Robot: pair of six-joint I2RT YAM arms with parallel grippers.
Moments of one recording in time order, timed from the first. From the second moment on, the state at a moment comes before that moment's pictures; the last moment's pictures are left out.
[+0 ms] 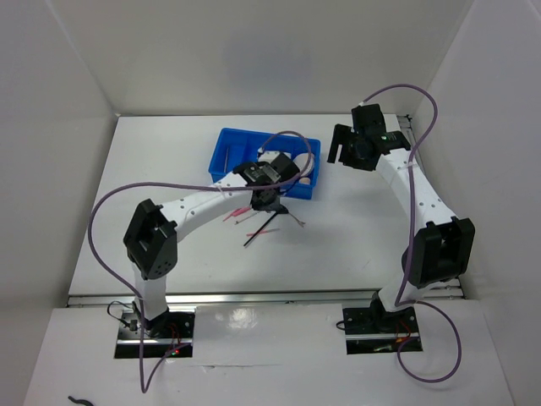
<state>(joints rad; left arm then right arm) -0.84 1.88 1.63 -0.91 -0.37 -0.78 0.21 1.58 1.51 -0.77 0.08 0.39</state>
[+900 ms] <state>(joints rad) -0.55 2.30 2.18 -0.82 -0.47 -0.58 0.21 1.65 1.54 -0.78 0.13 0.38</state>
